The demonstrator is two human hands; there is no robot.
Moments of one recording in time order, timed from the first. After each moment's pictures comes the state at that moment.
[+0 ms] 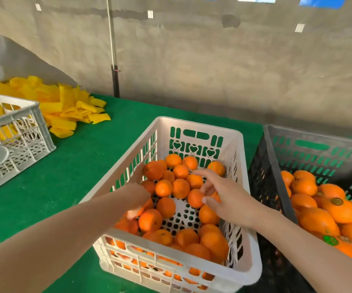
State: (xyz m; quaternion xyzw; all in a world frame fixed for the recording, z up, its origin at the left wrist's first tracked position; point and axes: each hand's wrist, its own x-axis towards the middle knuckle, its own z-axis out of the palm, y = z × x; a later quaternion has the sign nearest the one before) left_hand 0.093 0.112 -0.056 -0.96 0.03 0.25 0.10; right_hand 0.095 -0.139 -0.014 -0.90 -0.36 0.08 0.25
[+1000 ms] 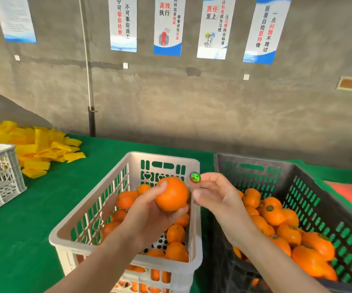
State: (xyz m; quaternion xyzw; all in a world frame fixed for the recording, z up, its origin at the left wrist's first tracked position) left_hand -0.010 -0.021 0.045 -0.37 0.02 0.15 -0.92; right_hand -0.004 -0.191 0.069 -0.75 -0.19 -0.04 0.64
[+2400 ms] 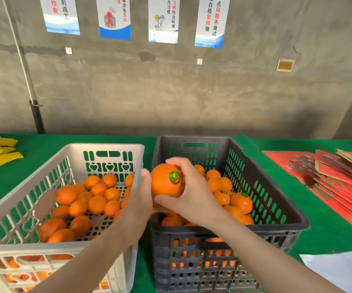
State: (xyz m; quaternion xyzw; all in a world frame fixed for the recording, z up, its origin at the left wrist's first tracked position) left_hand -0.019 -0.163 0.036 -0.64 -0.02 0.05 -0.77; right_hand -0.030 -0.294 0.058 -0.86 -0.22 -0.18 0.43
